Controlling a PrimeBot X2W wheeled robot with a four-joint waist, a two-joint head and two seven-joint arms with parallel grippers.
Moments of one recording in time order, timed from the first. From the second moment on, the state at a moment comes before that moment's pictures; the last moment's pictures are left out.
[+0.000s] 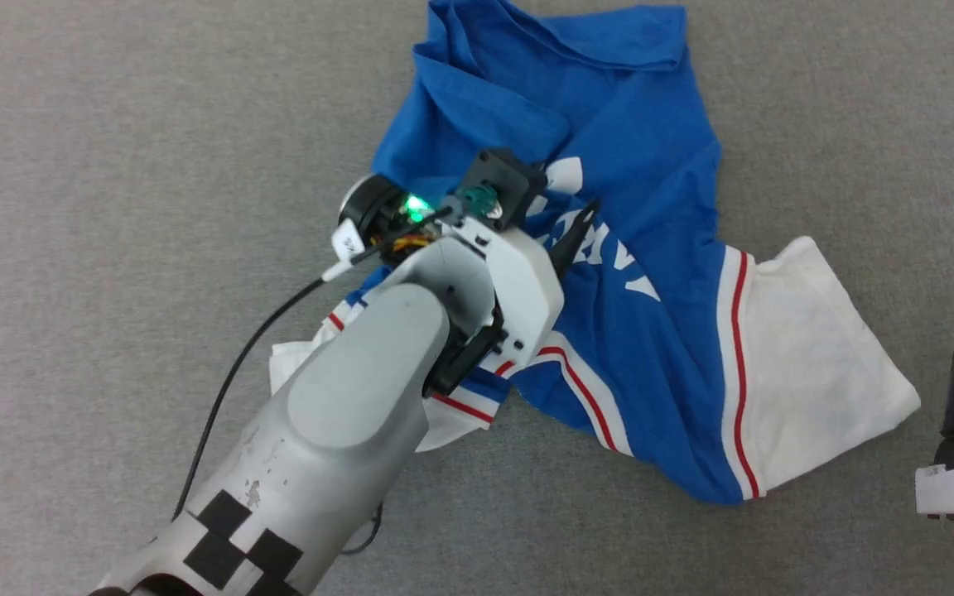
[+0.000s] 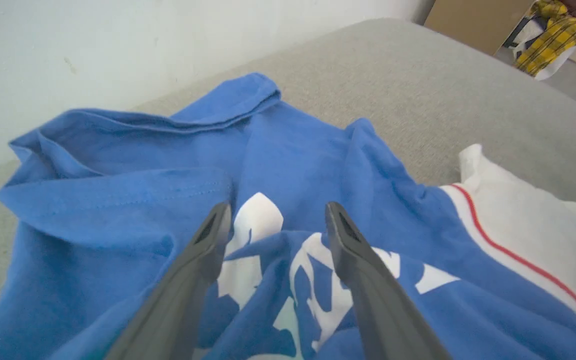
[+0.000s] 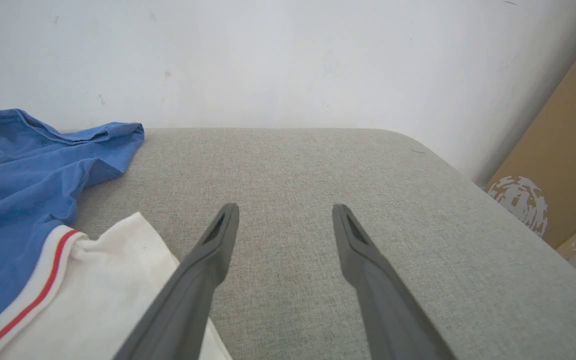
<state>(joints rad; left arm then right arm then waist) -0.83 0.09 -0.70 0.51 -0.38 -0.07 0.13 -0.02 -0.05 -0.32 -0.07 0.07 0.13 -0.24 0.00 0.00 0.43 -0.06</state>
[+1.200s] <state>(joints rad) -0.09 0.41 -0.44 -0.14 -0.43 0.23 -0.04 0.08 -0.05 -0.31 -0.07 0.06 0.13 -0.22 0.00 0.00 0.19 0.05</state>
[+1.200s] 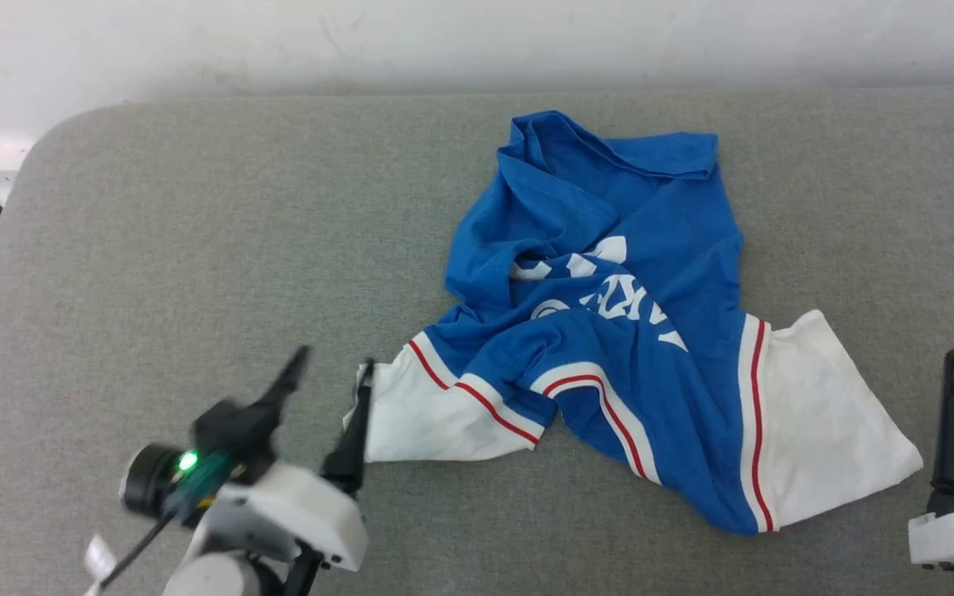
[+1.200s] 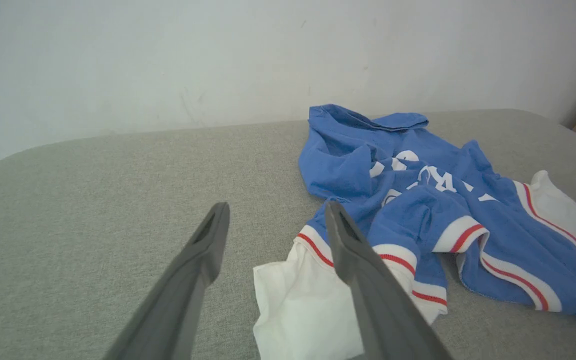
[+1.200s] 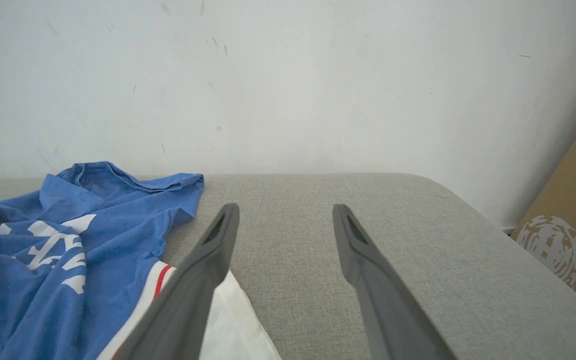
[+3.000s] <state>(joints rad) -0.09 0.39 -0.26 -0.11 -0.63 0.33 0.15 0.02 -0.05 -0.32 -0.05 0.08 0.13 -0.24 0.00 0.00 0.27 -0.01</state>
